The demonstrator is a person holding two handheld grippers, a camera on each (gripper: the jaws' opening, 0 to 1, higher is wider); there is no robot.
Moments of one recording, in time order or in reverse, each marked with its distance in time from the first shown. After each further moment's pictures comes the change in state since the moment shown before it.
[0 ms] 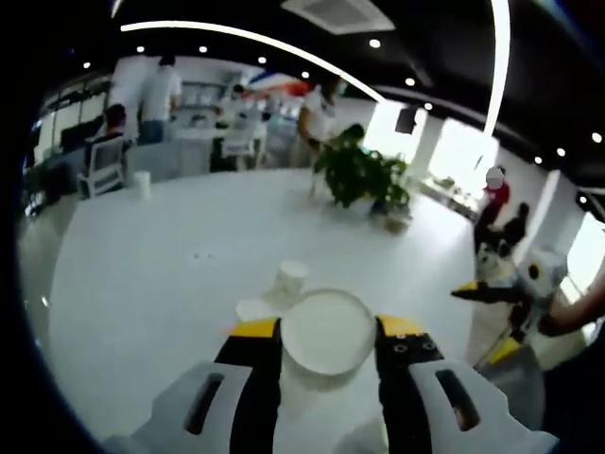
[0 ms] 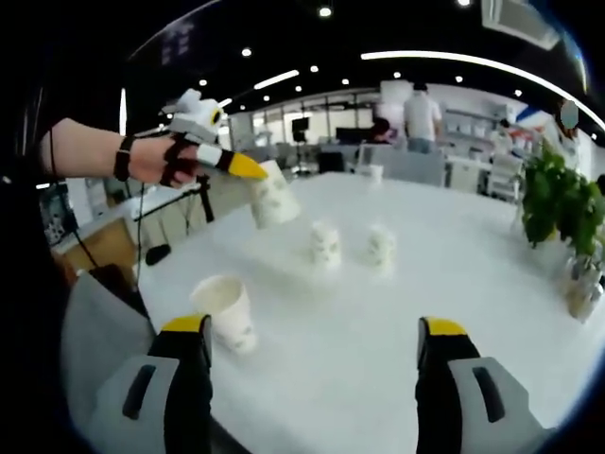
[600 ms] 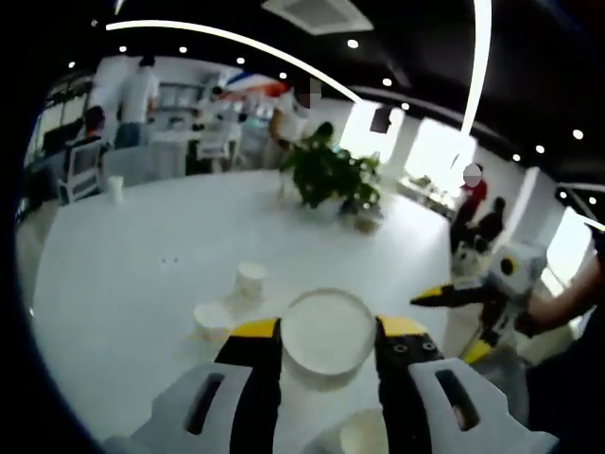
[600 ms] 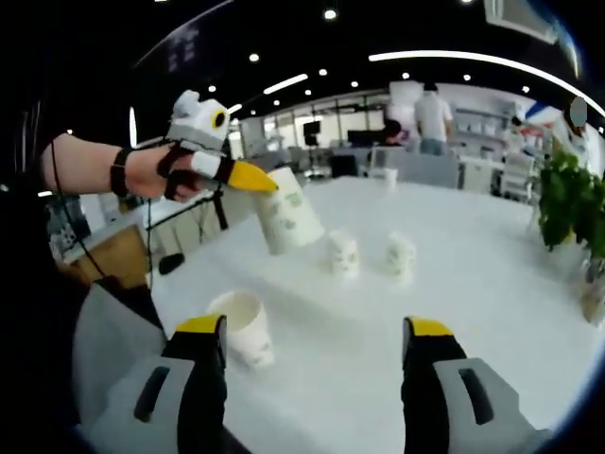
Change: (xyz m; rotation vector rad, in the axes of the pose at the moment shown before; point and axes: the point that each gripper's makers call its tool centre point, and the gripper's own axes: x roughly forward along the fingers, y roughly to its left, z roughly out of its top) left arm 0.007 -0.047 0.004 0.013 -0.015 -0.111; right arm 0.015 0.019 0.019 0.025 -0.019 0.089
